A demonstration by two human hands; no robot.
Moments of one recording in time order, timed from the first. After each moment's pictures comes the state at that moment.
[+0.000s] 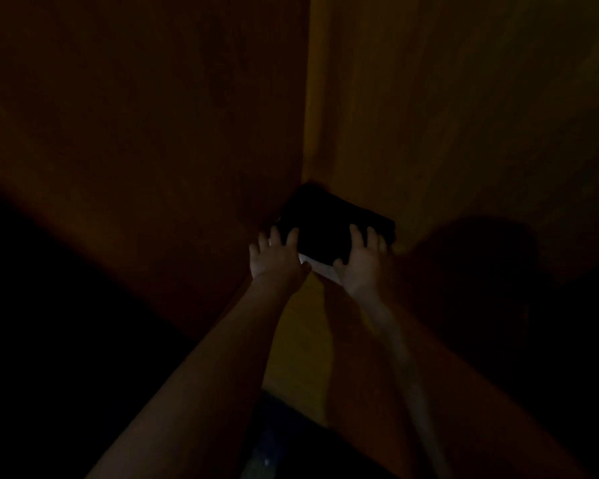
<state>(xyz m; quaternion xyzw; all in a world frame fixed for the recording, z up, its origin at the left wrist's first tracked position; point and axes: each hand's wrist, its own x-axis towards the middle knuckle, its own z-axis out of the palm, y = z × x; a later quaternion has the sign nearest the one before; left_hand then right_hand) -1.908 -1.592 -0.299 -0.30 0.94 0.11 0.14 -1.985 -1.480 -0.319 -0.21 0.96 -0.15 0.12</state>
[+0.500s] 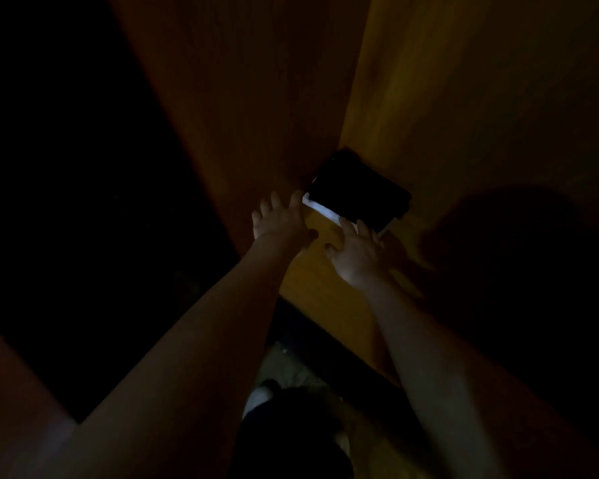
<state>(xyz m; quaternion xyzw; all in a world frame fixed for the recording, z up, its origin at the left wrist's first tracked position) -1.798 -1.557 -0.146 -0.38 0.89 0.18 0.17 -1.865 -1.452 -0.184 -0.27 0.92 -0.11 0.27</state>
